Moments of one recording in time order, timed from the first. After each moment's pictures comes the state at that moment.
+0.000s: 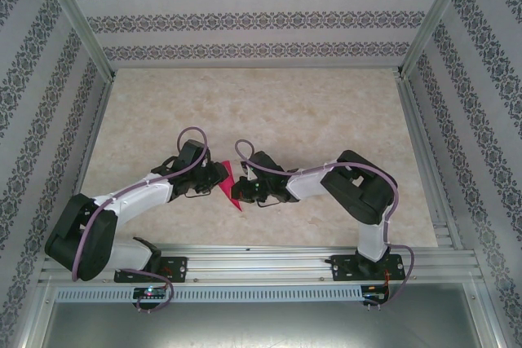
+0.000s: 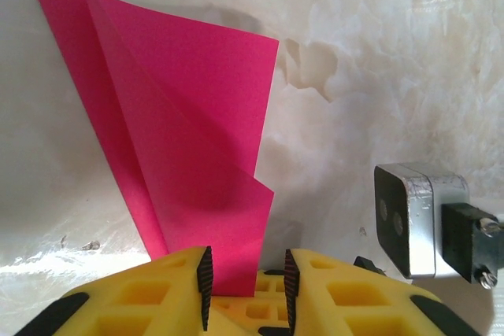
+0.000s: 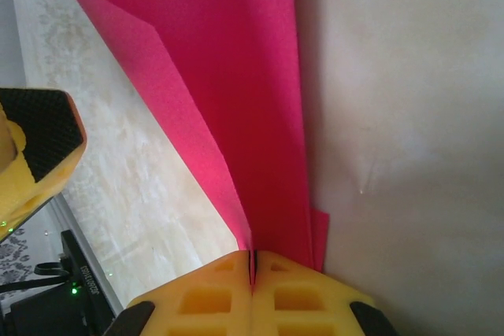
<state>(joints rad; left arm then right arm) -0.46 1.33 0.62 -0.20 0.22 -1.02 0.87 1.91 0.85 0.27 -0.46 1.00</state>
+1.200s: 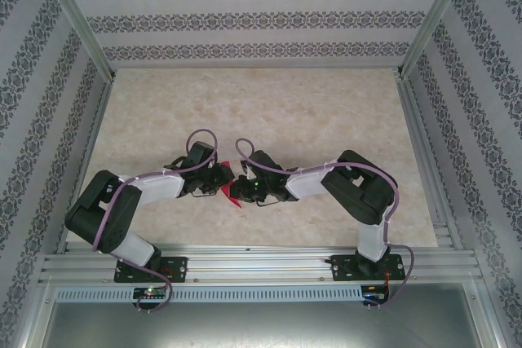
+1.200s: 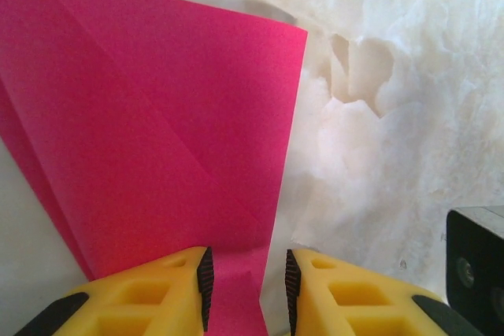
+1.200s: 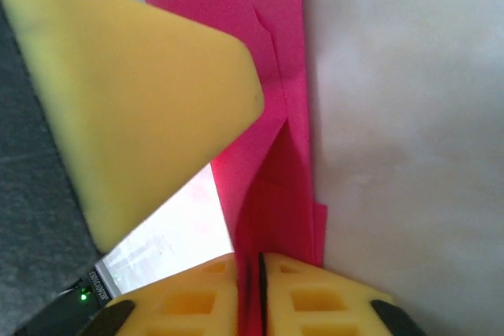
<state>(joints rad) -0.46 1.53 0.62 -0.04 0.26 -1.01 0.87 1.90 0.87 0.24 -0.45 1.03</state>
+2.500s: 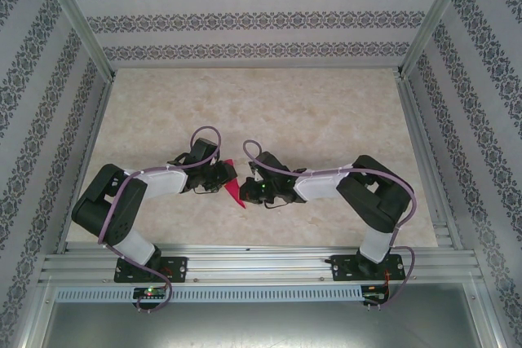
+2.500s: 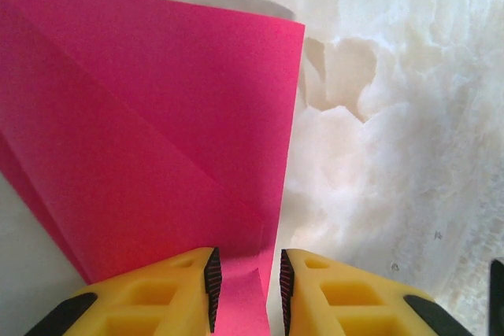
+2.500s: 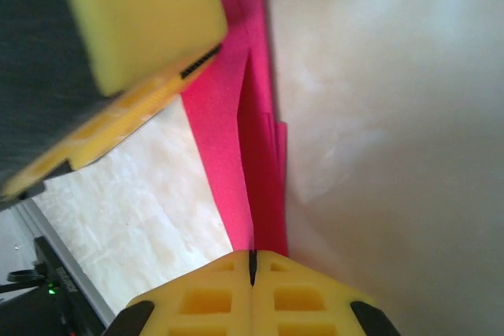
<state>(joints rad) -0.45 1.59 0.66 -0.03 0.30 -0.98 0.87 1.79 0.81 0.12 -0.38 0.98</state>
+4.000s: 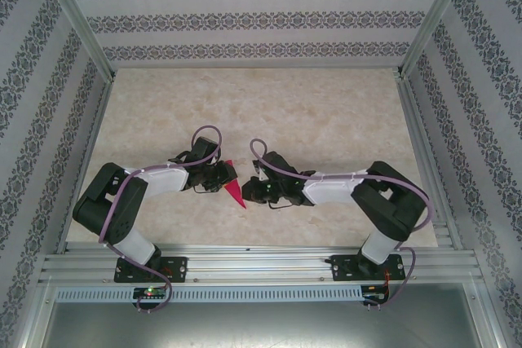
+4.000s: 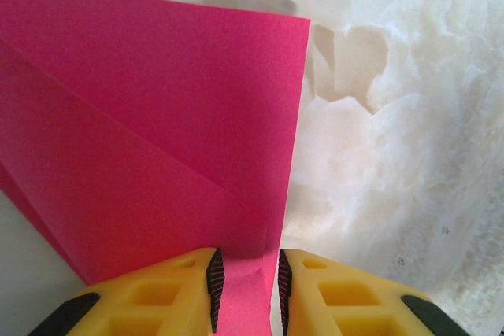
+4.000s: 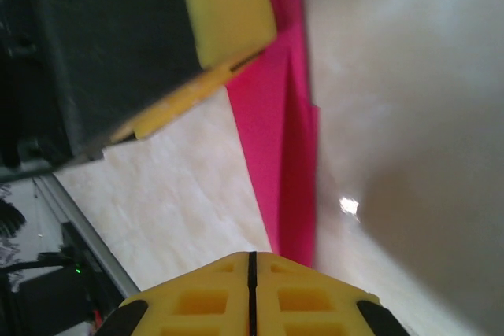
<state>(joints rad) -0.45 1.60 0.69 -0.10 0.31 -0.97 0.86 1.70 0.75 0.16 -0.40 0.99</state>
